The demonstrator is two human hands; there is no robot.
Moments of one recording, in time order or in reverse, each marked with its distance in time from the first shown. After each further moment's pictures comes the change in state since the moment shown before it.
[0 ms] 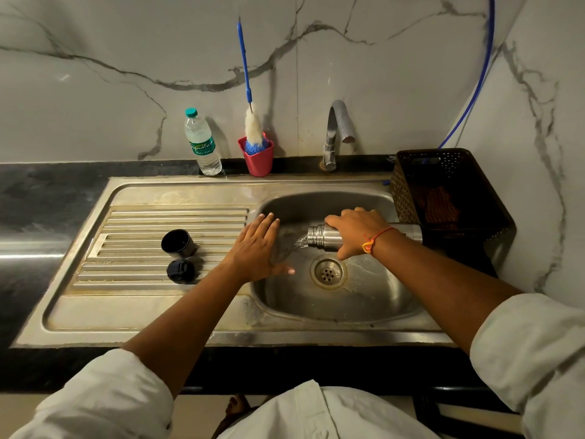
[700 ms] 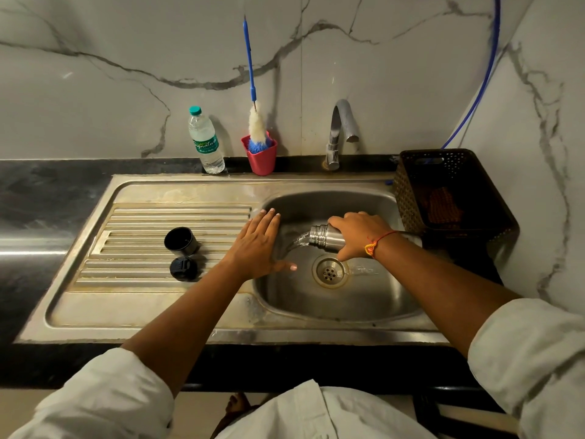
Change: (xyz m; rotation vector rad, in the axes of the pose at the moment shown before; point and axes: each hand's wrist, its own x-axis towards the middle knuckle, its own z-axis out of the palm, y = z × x) left_hand -0.004 0.000 -0.007 -0.021 0.027 -0.004; right_hand 0.001 0.000 0.013 0.088 0.027 -0.003
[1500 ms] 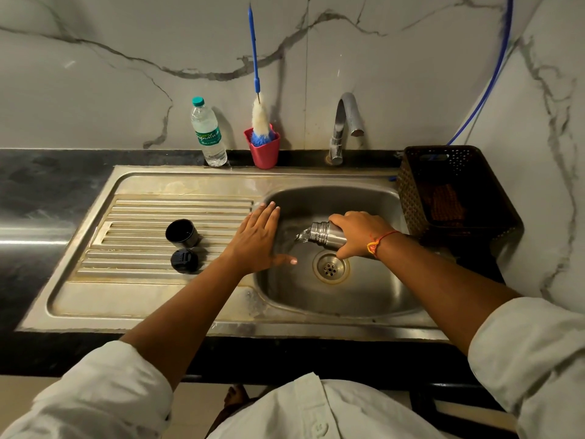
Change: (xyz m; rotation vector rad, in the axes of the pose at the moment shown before) left_hand 0.000 -0.004 0.005 -0.022 0.011 -0.016; right_hand 0.003 0.000 0.010 0.072 0.019 -0.023
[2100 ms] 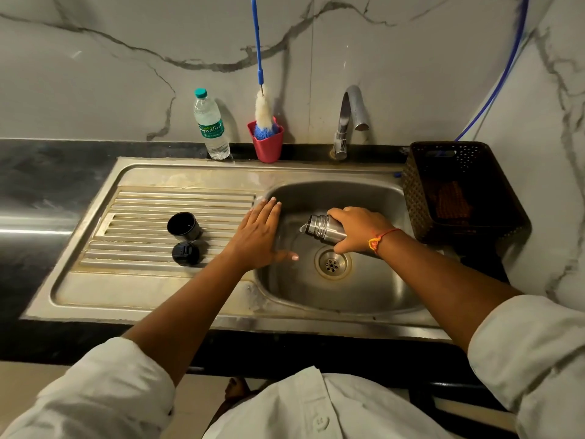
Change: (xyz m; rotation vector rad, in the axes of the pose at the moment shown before) left_hand -0.002 0.001 0.004 -0.036 0.011 -0.017; right_hand 0.002 -0.002 0.000 0.114 0.029 -0.033
